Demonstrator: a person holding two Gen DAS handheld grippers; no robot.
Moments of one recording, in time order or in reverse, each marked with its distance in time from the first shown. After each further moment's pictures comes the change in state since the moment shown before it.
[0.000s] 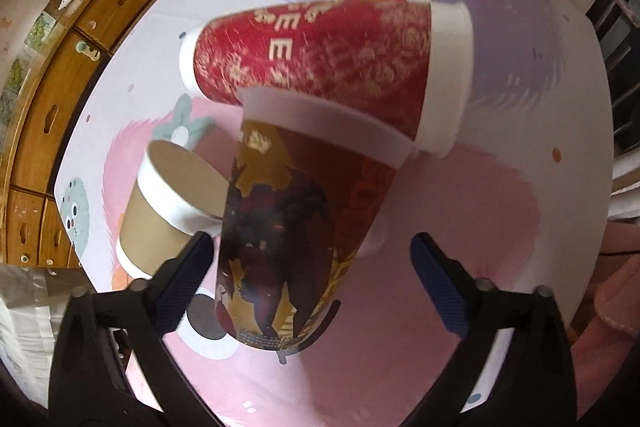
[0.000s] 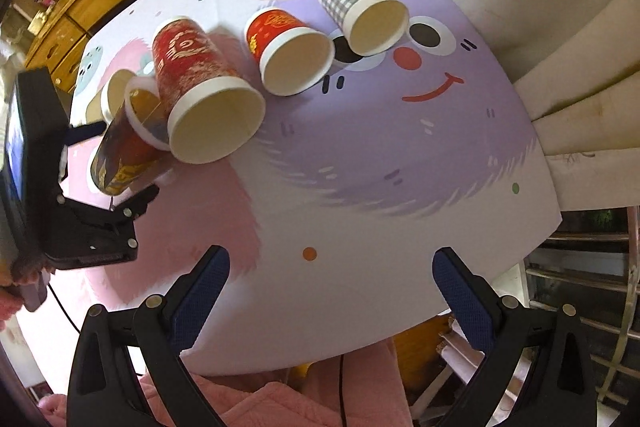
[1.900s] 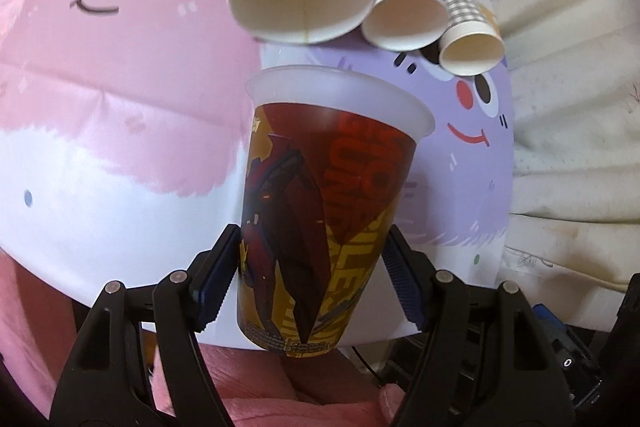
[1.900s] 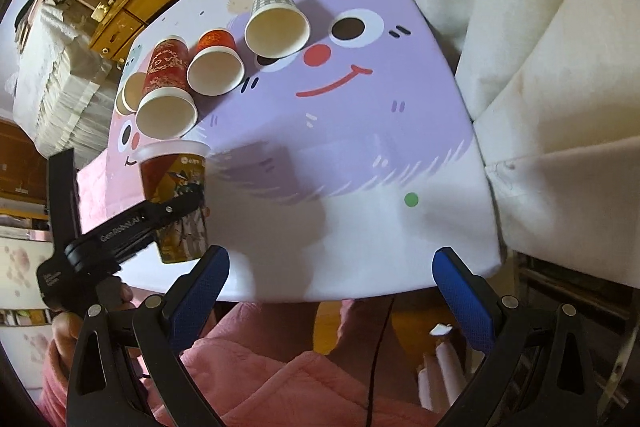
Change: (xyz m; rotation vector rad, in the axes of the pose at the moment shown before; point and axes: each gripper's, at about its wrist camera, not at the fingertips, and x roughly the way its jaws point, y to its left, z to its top) left arm -0.016 -0.139 0.010 -1.329 0.050 -0.273; right arm 0.001 -0.230 0.001 -0.138 0.025 0.306
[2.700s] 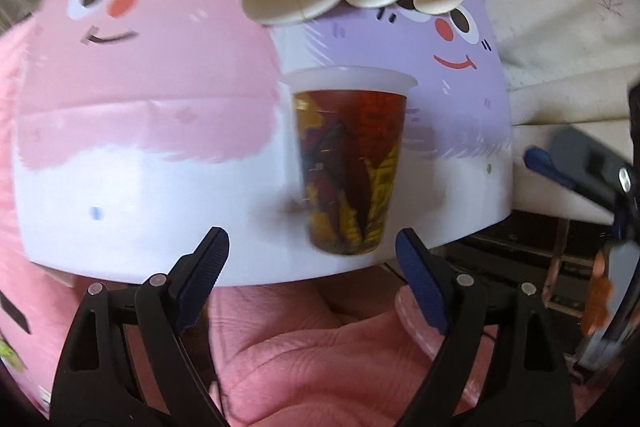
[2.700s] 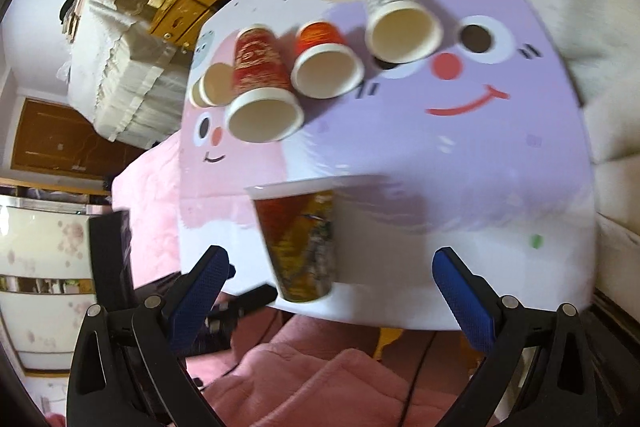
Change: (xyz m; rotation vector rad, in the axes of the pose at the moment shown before) left arm -0.055 0.010 -0.008 0.266 0.114 0.093; right arm 0.021 0.092 0.046 -0.072 0.076 0.274
